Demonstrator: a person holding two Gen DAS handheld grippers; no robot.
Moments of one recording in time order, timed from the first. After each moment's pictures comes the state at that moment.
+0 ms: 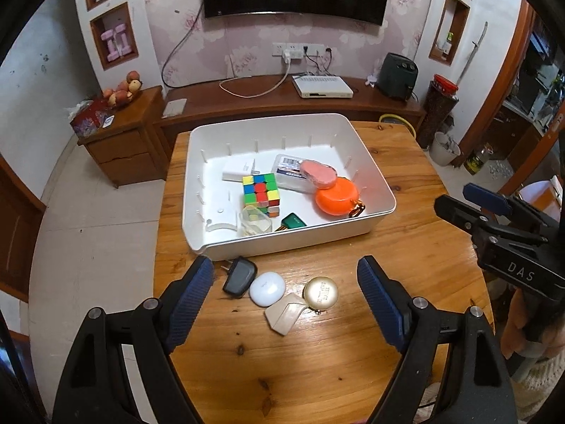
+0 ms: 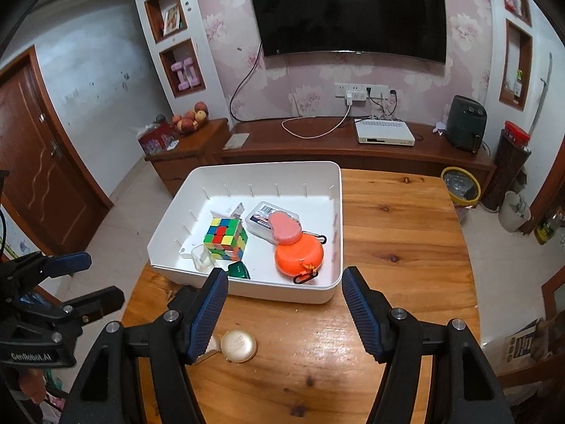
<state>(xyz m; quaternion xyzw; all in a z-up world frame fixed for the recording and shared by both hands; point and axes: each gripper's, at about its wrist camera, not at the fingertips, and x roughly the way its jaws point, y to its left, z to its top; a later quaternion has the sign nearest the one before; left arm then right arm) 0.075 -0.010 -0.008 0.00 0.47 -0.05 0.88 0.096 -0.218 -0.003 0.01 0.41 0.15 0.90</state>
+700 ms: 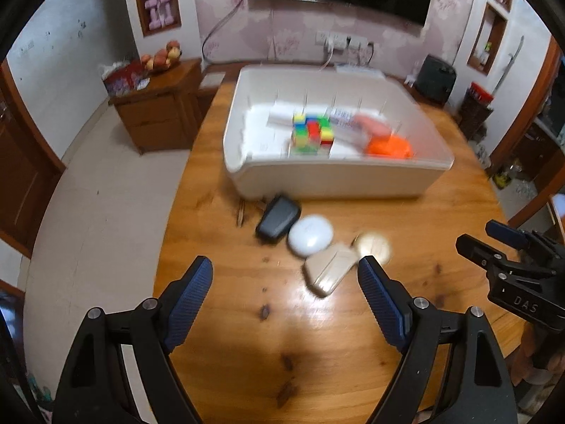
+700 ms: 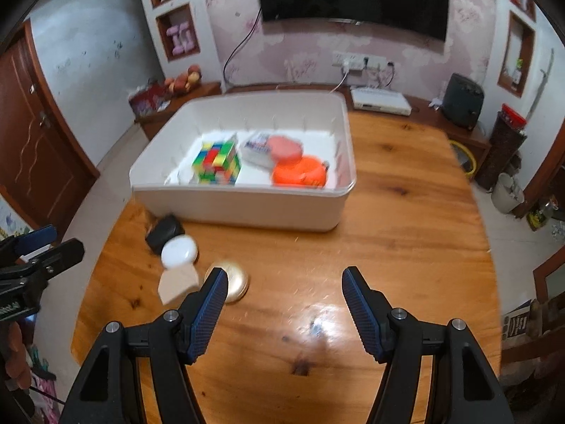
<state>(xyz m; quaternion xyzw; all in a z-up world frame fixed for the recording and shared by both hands) 0.038 0.021 -0.096 -0.03 0.48 0.02 0.88 0.059 -0.192 -0.096 -0.03 0.47 0.14 0.87</state>
